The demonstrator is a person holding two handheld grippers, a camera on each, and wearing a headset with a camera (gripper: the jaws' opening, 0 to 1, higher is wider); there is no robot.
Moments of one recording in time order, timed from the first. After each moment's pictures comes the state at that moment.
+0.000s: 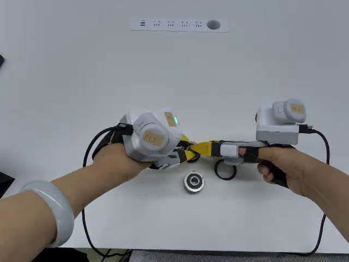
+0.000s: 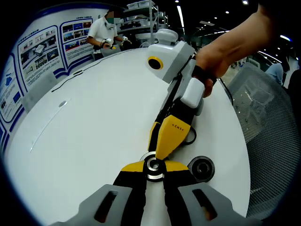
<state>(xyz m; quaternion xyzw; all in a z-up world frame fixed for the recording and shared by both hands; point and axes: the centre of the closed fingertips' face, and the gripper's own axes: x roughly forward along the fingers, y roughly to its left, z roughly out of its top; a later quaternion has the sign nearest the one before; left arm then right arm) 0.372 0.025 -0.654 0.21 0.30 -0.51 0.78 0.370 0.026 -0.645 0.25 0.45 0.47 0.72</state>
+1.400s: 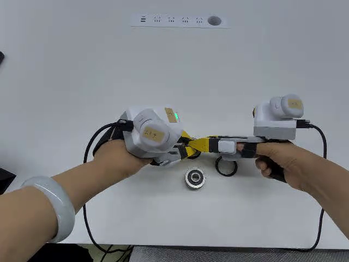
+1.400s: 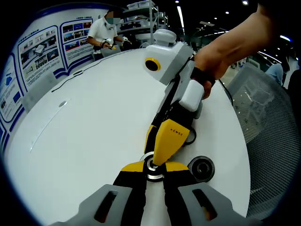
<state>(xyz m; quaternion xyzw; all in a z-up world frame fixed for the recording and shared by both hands) 0.371 0.025 -0.654 0.21 0.30 -0.51 0.78 0.374 0.033 -0.646 0.24 0.44 0.47 0.72</state>
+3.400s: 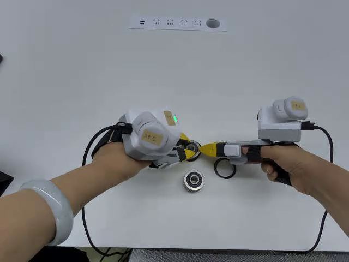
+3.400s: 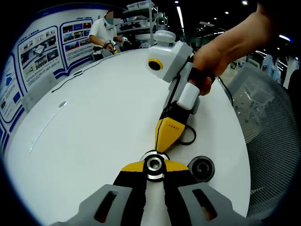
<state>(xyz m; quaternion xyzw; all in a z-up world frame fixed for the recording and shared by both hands) 0.371 0.025 -0.654 0.21 0.30 -0.51 0.78 0.368 0.016 -0.655 0.23 0.48 0.45 0.72</state>
